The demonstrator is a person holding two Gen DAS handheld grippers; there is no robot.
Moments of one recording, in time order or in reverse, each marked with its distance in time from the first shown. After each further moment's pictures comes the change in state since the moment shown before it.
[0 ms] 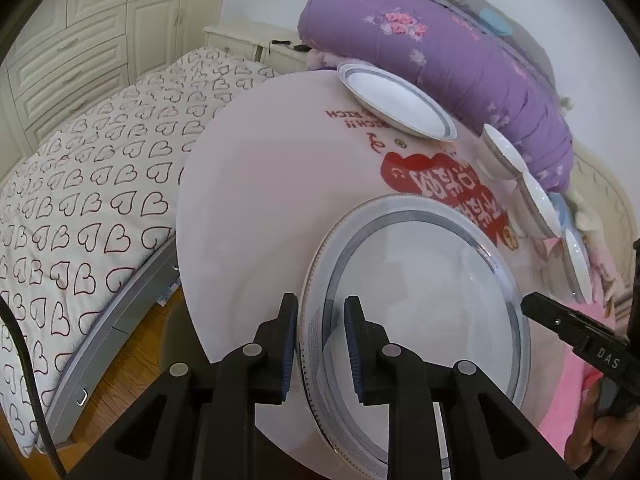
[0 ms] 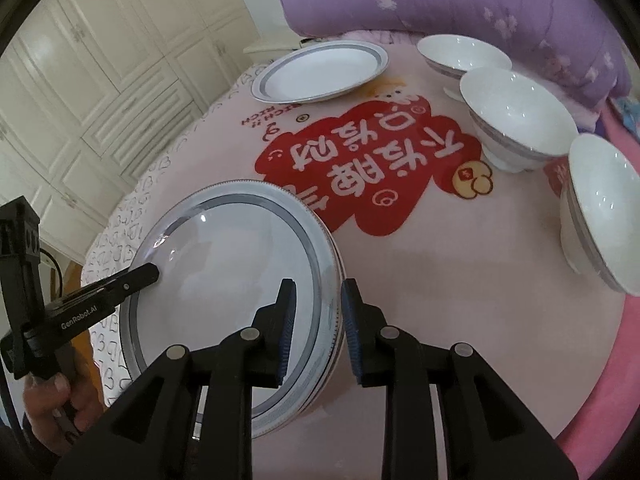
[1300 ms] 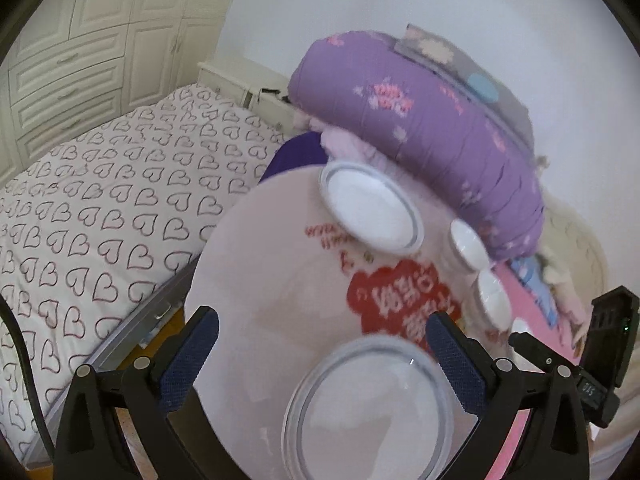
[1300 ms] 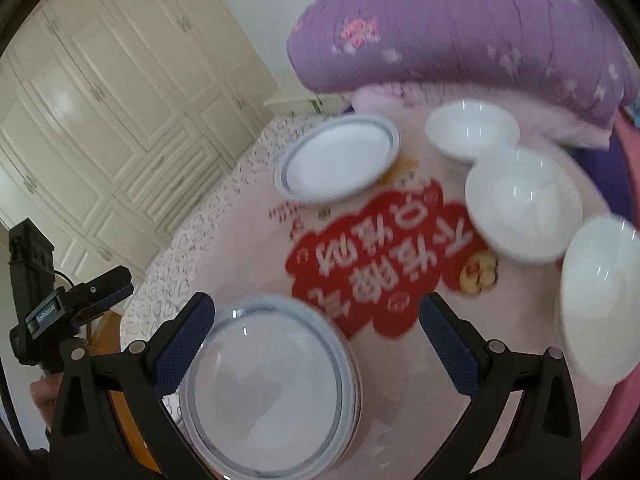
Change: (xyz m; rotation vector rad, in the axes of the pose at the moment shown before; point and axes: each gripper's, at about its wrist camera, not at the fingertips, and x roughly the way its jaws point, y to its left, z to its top) left arm -0.080 0.018 0.087 -0.054 -0.147 -0.105; right arm -0.043 -0.017 0.078 0.067 -0.180 0.139
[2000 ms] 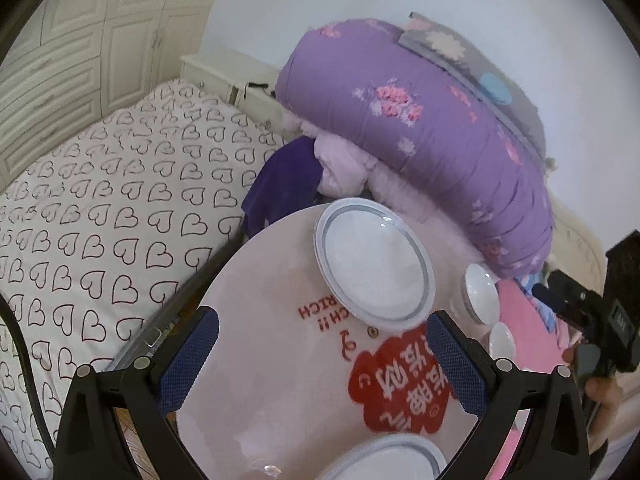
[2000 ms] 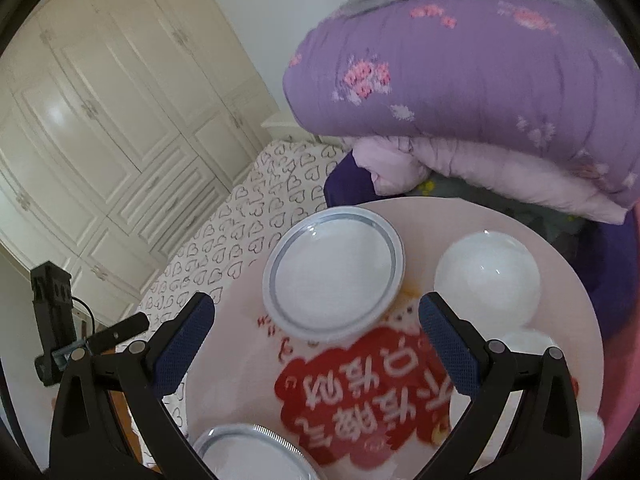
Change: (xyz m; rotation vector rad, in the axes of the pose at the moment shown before) left arm 0.103 0.002 0.130 0.016 0.089 -0.006; right arm 0.064 -0.021 0.155 -0.002 0.031 -0.007
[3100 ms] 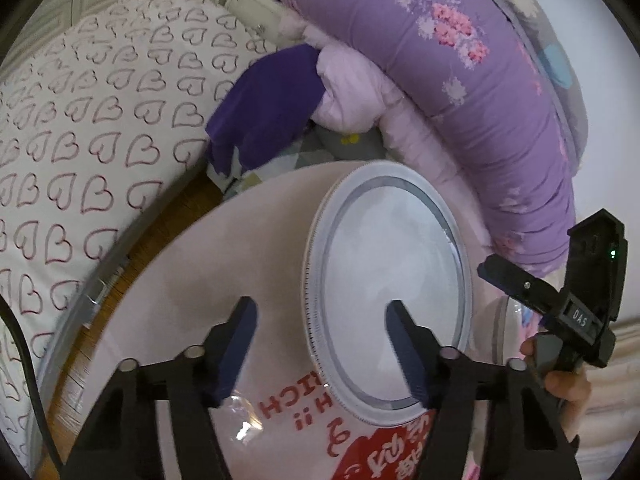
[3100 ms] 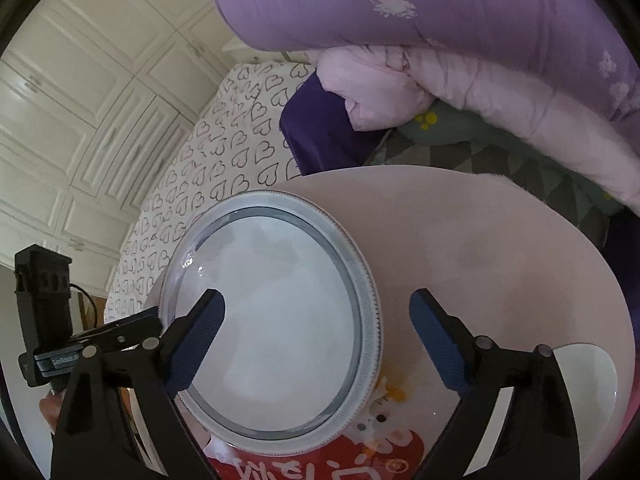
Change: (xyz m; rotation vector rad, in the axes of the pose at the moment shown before) left arm 0.260 0.030 0.106 -0.143 0.316 -0.118; right arm 0.175 -0.059 0.052 0.032 0.306 -0.049
